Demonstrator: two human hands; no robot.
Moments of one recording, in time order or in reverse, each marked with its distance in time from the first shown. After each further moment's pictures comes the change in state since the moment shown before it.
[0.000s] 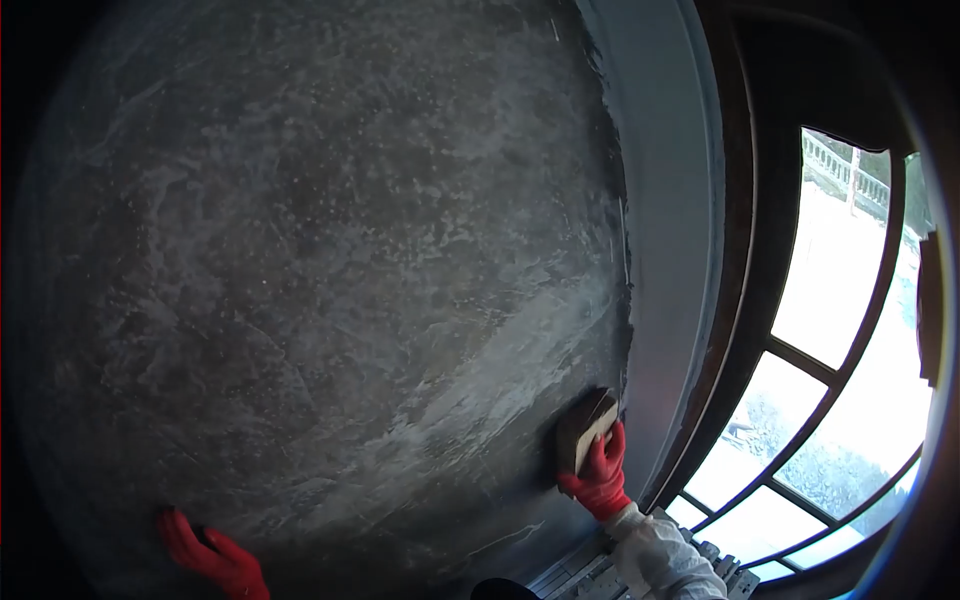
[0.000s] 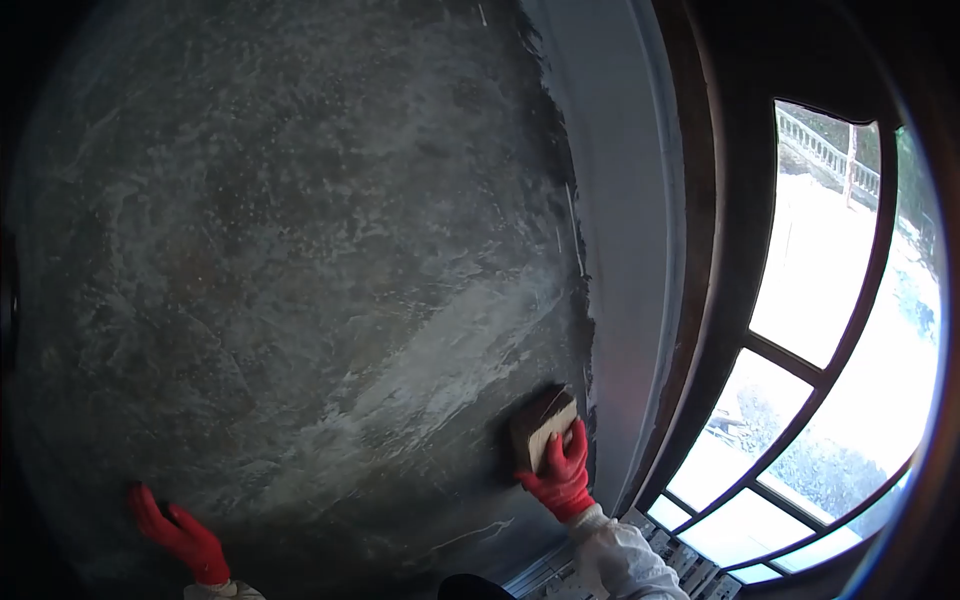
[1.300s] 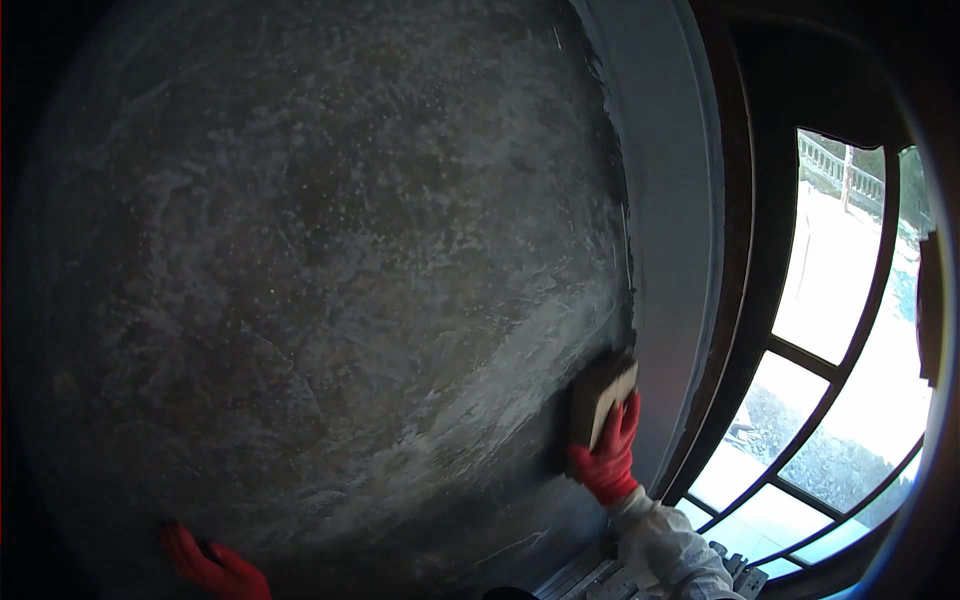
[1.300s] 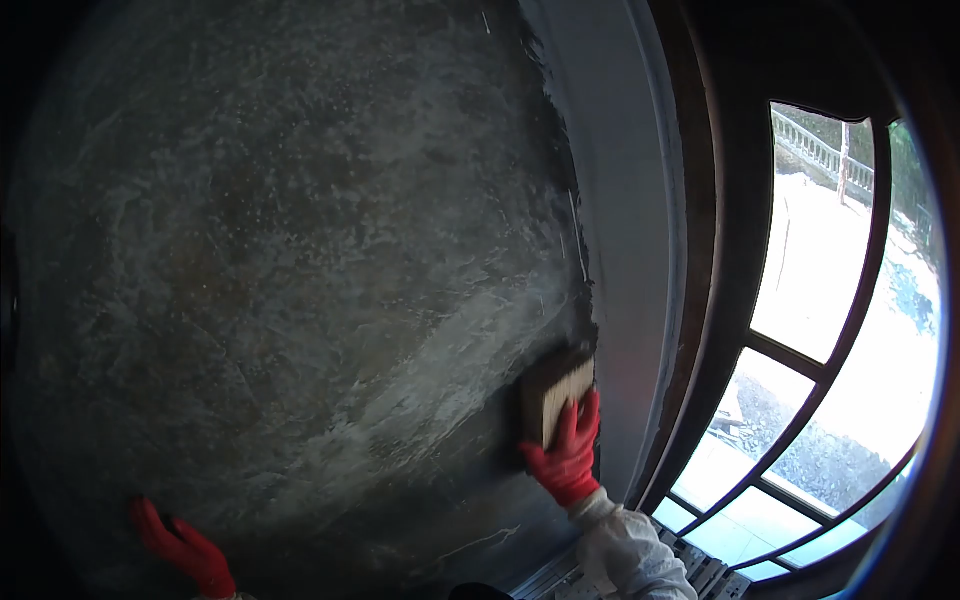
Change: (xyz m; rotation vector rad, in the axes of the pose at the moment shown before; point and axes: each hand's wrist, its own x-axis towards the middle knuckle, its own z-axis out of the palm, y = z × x) left_hand 0.007 0.012 -0.006 0.001 -0.007 -0.018; right_hand 0.044 -0.001 0.009 -0.122 0.127 0.043
